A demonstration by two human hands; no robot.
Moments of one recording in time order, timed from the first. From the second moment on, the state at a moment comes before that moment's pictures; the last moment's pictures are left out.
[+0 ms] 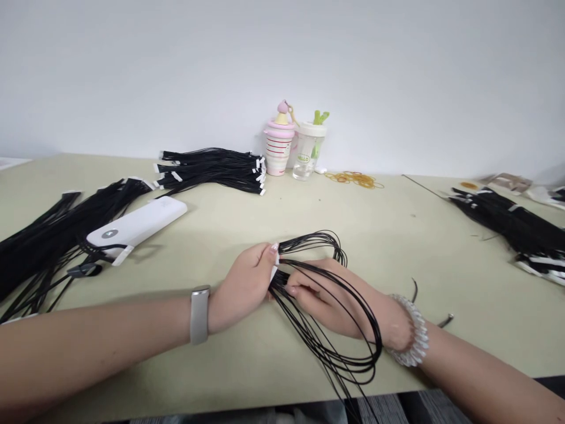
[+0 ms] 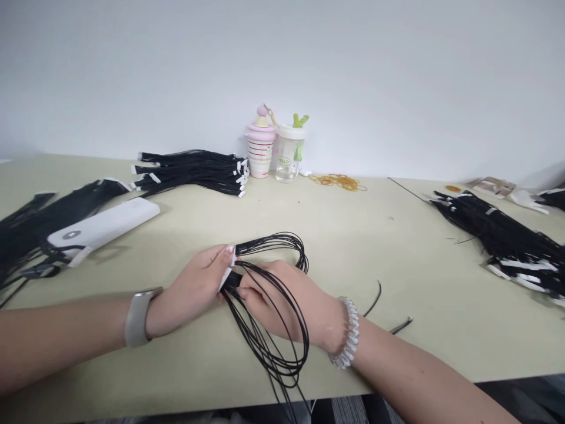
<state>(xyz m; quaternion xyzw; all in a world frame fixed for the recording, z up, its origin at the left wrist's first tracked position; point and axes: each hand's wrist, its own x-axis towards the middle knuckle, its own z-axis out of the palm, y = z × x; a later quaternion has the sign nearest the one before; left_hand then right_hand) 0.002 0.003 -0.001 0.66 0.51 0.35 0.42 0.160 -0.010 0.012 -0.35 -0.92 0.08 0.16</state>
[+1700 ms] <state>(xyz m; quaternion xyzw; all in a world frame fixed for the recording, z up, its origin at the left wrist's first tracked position) 0.003 0.003 0.000 0.66 0.50 0.35 0.44 0.171 0.003 0.024 -0.47 -0.83 0.10 0.27</state>
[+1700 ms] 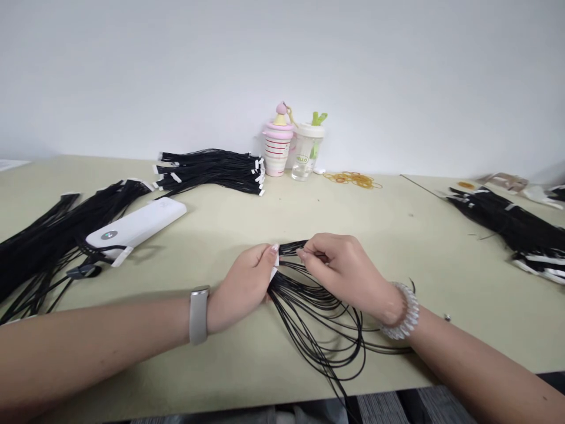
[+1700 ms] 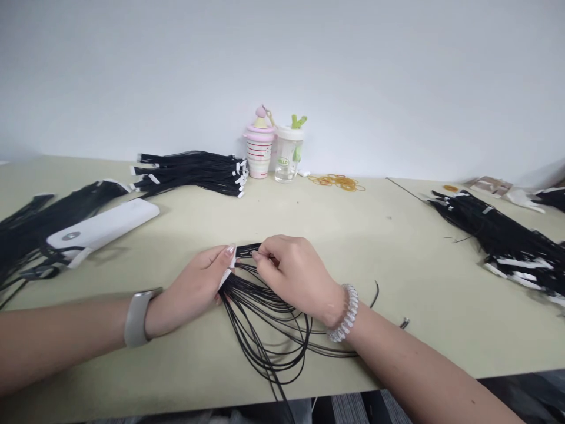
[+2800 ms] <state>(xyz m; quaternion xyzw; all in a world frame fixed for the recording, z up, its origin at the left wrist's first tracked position) 0.005 0.008 -0.012 0.52 0.48 0.44 0.56 0.206 -0.005 0.060 -0.48 -0.80 0.20 0.29</state>
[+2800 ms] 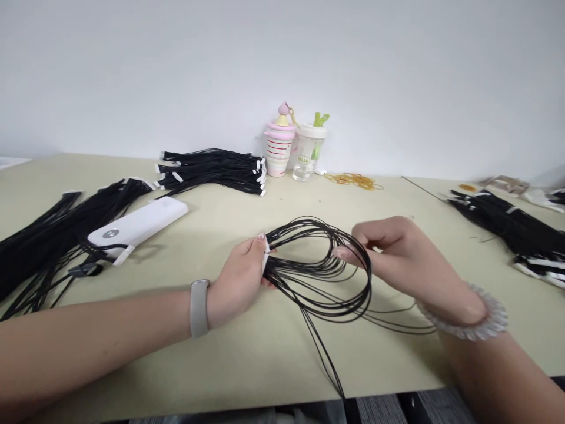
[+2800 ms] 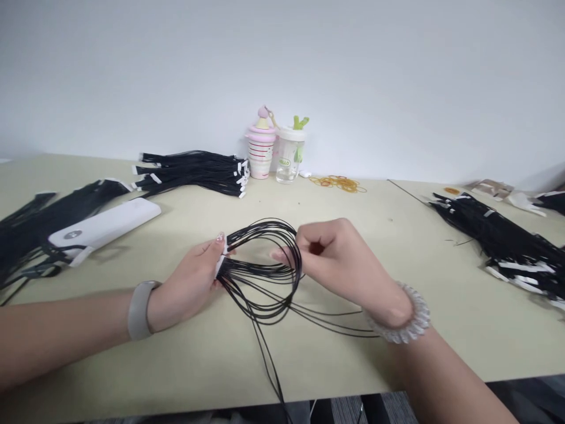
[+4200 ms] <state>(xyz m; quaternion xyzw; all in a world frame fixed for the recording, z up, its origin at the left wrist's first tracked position) 0.003 0.006 -0.008 0.59 0.51 0.40 0.49 0.166 -0.002 0.012 -0.37 -0.91 0.11 0.11</state>
